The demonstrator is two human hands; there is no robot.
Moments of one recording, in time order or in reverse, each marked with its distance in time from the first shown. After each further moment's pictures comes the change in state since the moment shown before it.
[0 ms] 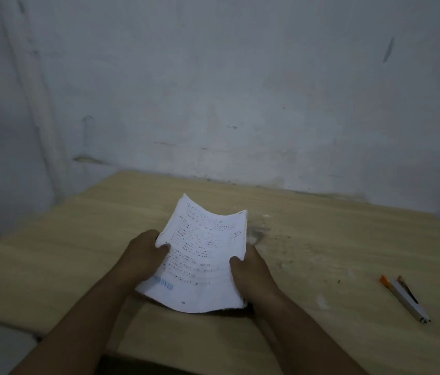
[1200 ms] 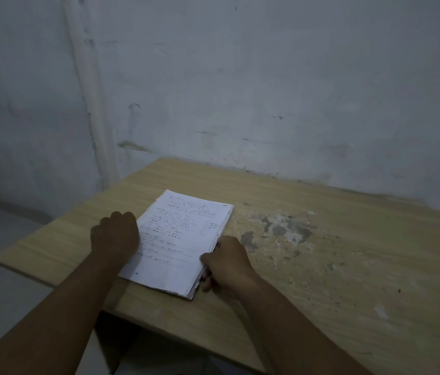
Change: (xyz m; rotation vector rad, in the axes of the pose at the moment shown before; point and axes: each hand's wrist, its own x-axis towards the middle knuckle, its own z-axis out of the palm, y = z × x) left_hand 0.016 -0.096 -0.074 0.782 0.251 -0.229; right_hand -0.003 -0.052 0.103 0.014 -0.273 0.009
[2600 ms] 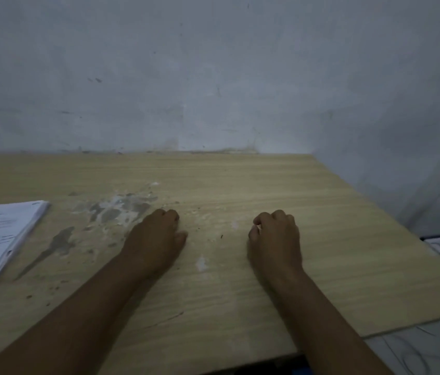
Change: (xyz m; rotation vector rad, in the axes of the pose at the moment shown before) left_hand -0.137 0.340 -0.024 -0.445 -0.225 0.845; right_hand -0.110 0.158 -0.294 -0.878 0.999 0.082
